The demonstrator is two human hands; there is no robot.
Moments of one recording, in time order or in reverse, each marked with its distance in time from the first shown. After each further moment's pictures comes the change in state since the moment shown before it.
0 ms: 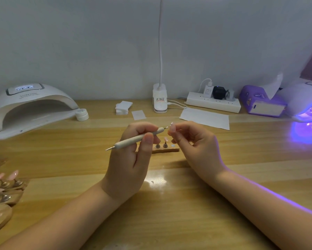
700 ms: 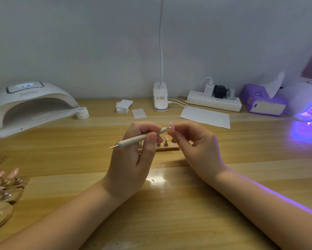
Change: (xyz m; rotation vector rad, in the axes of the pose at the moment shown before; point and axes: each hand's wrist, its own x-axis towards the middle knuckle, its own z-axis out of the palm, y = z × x) left_hand 0.000 0.002 0.000 0.031 -0.030 -0.001; right_hand -0.001 0.003 0.003 -0.011 0.001 -0.048
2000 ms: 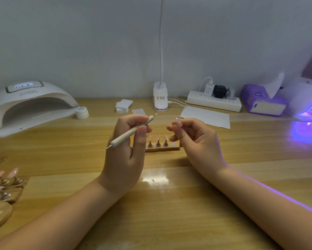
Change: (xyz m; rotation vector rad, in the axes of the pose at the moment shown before) left_hand 0.003 -0.007 -0.004 0.070 0.104 -0.004; right_hand 0.003 -0.005 -0.001 0.148 0.015 0.221
